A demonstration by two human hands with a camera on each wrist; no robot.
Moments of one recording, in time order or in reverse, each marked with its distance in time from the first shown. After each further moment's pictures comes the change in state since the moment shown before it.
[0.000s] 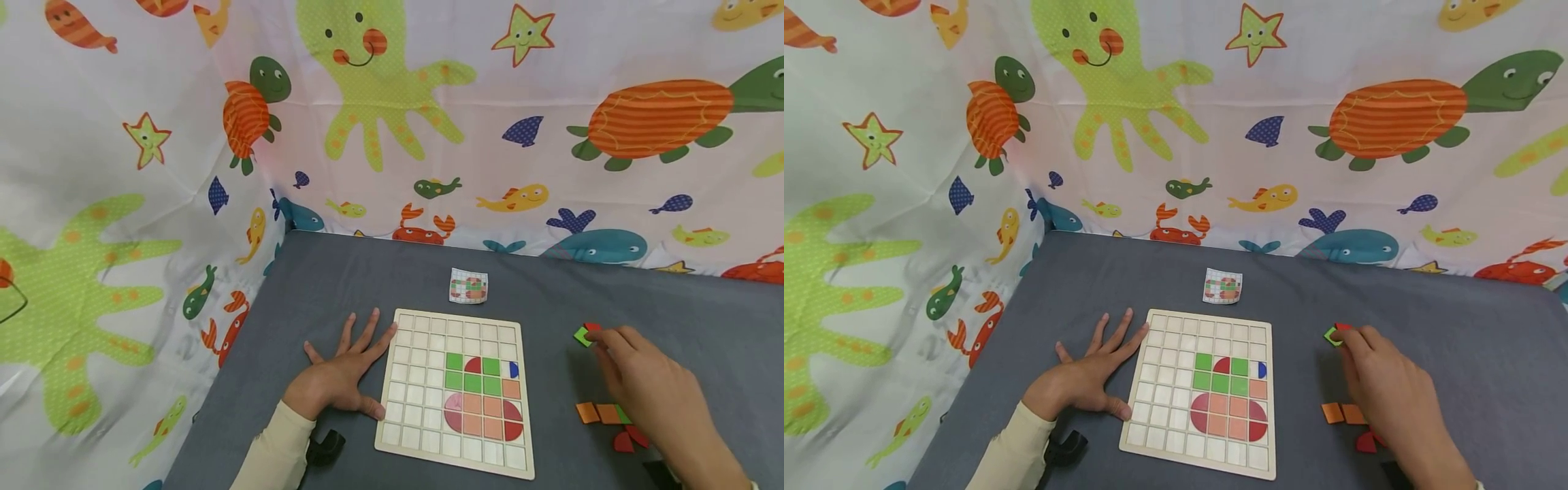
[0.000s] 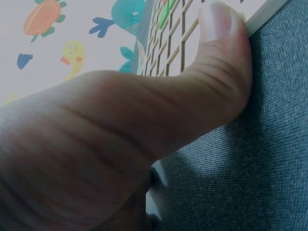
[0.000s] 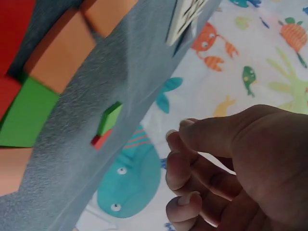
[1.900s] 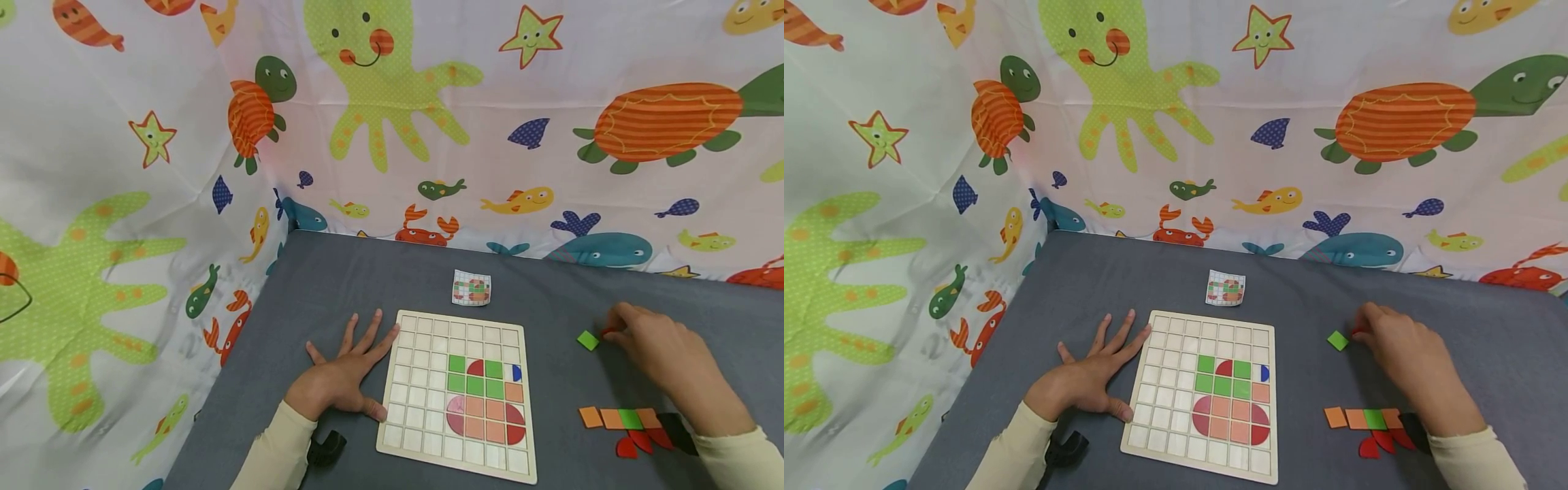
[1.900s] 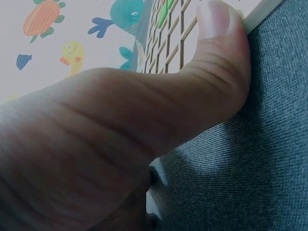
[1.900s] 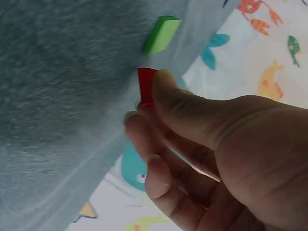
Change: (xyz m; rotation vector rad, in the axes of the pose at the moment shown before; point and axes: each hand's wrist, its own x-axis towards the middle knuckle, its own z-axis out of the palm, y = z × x) left_hand 0.006 -0.007 0.007 -0.018 0.004 0.000; right_hand 0.050 0.064 0.008 0.023 -0.355 0.094
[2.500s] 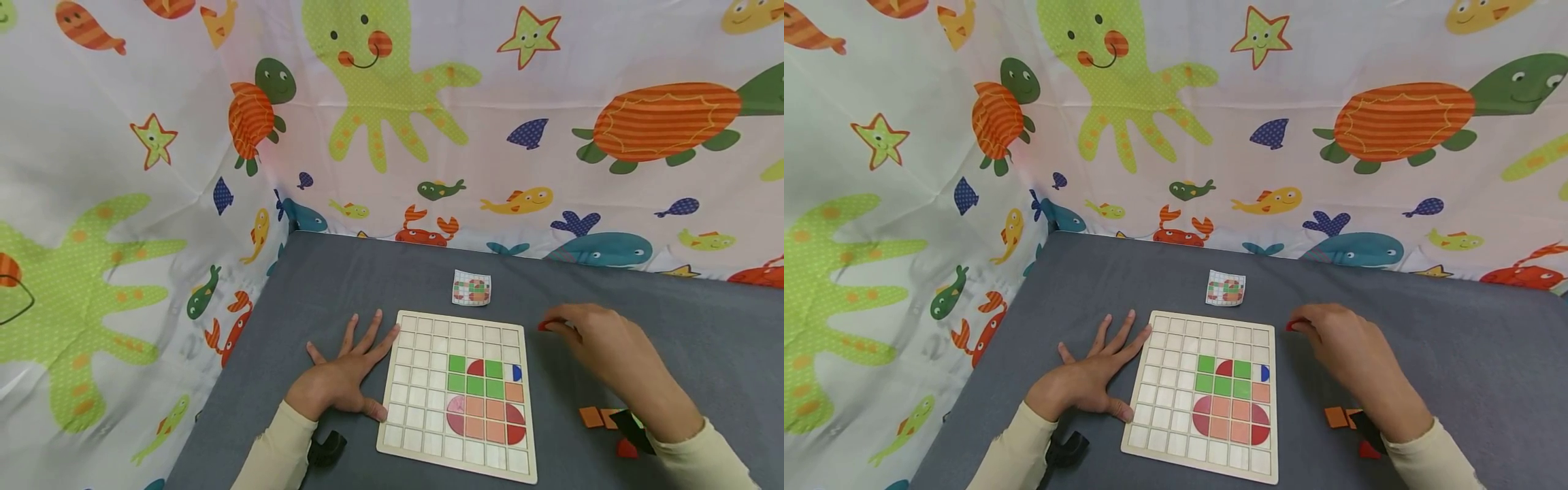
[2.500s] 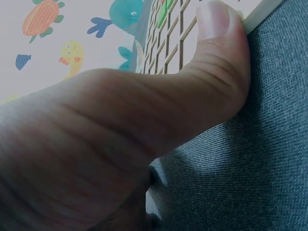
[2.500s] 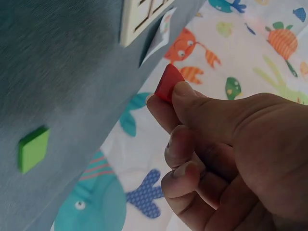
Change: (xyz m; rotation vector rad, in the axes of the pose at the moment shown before) left_hand 0.000 -0.002 0.001 0.008 0.014 0.025; right_hand 0.008 -0.091 -0.008 0.045 0.109 -0.158
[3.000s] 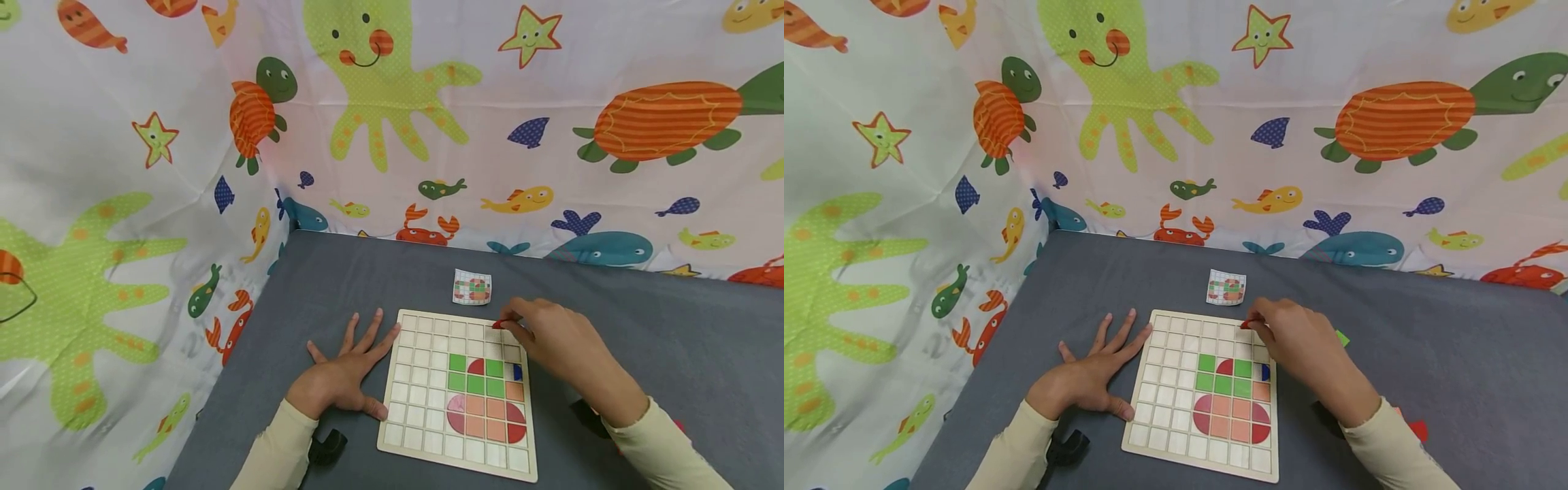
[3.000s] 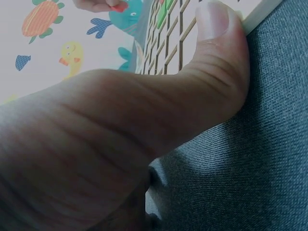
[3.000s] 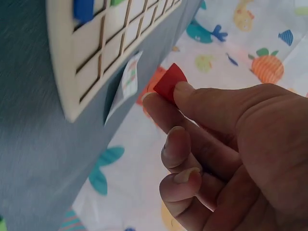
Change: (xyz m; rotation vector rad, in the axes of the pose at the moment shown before) left_hand 0.008 -0.010 0.009 -0.004 -0.003 -0.014; right_hand 0.024 -0.046 0.020 0.034 0.013 -0.084
